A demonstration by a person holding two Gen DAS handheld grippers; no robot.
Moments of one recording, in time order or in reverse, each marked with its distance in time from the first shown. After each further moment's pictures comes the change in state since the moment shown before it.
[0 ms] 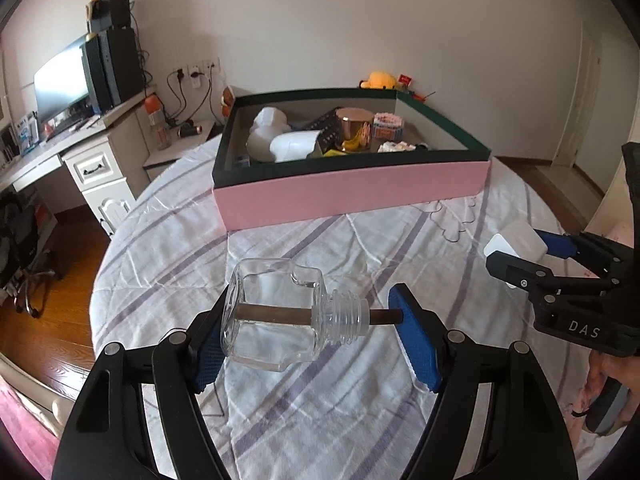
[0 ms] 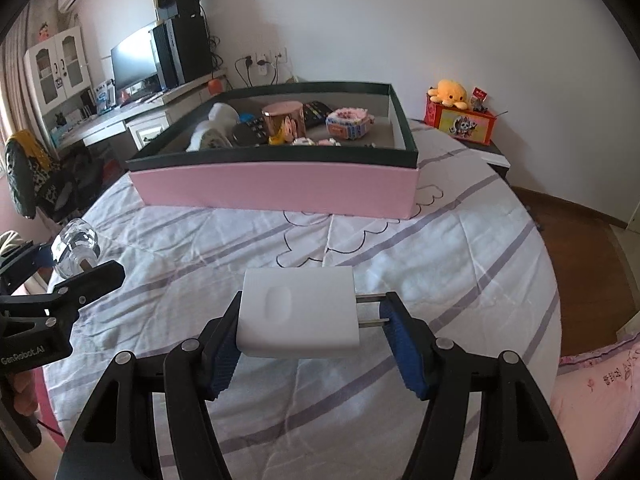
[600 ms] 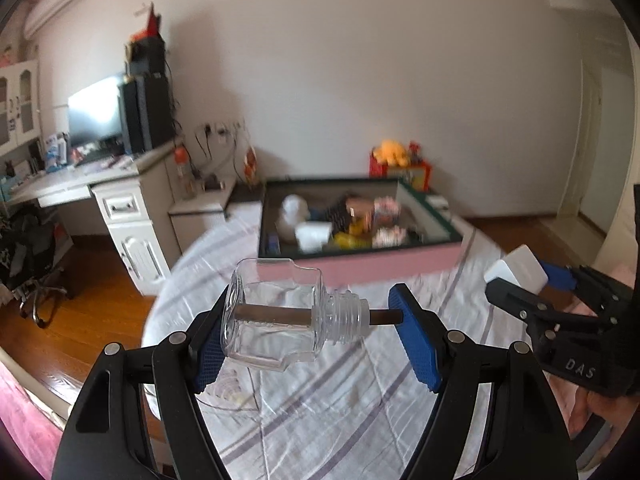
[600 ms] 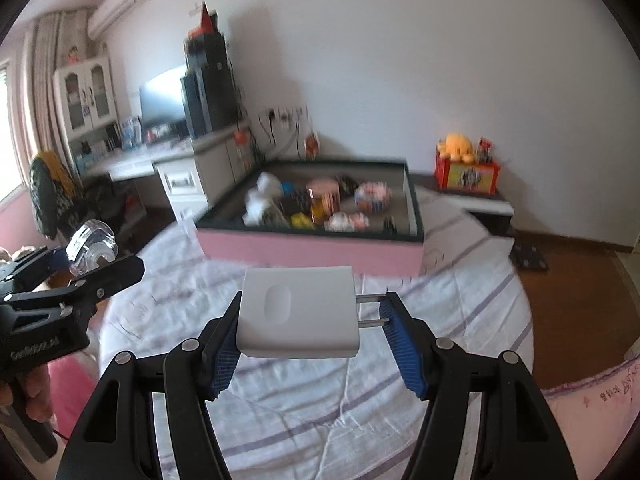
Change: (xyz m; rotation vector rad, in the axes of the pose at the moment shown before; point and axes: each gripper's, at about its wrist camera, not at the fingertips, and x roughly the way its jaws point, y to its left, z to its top) left arm -0.102 0.002 0.018 -0.059 -0.252 0.050; right arm -0.088 0.029 0.014 -0.032 -0.244 0.029
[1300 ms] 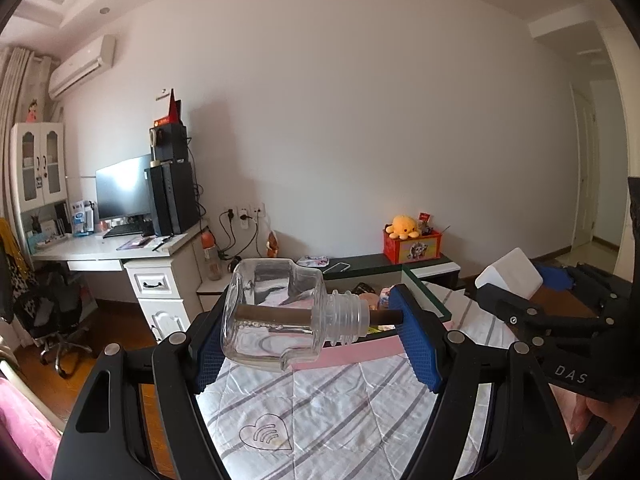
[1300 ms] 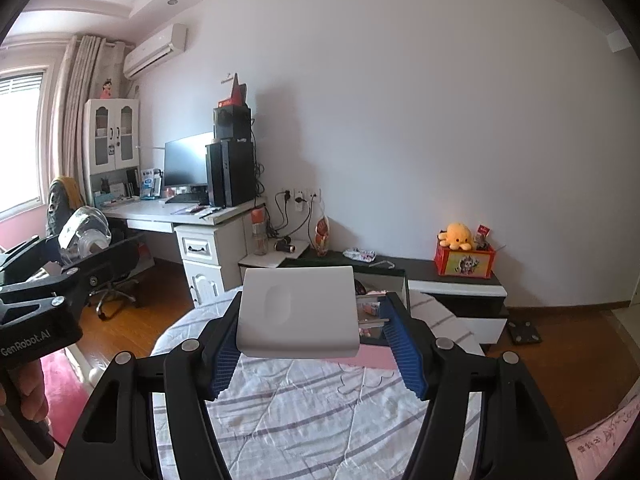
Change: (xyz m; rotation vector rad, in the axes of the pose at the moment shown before) left arm -0.091 -0.010 0.038 0.063 -0.255 0.083; right arm -0.072 0.032 0.045 -0.083 -0.236 0.017
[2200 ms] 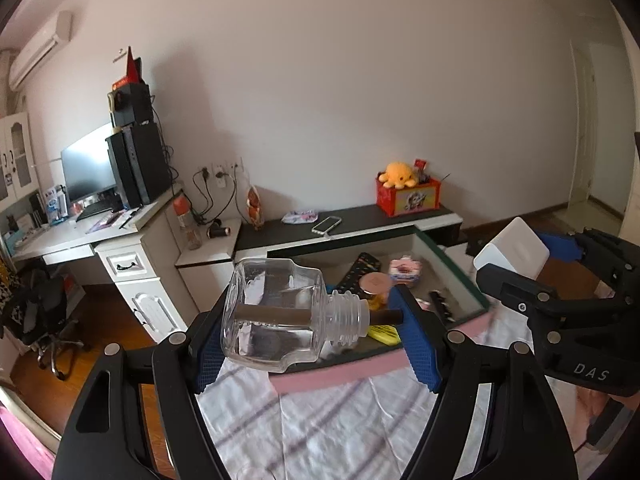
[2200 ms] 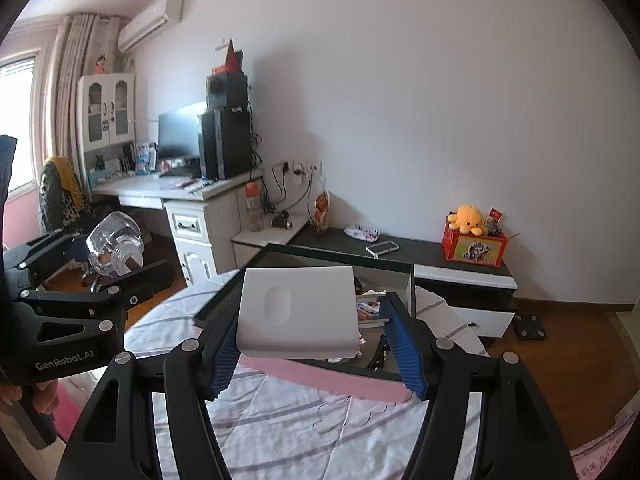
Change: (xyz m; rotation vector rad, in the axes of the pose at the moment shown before) left arm 0.169 -0.012 0.008 0.069 0.209 -0.051; right arm 0.118 -0.038 0.006 -0.018 0.138 0.017
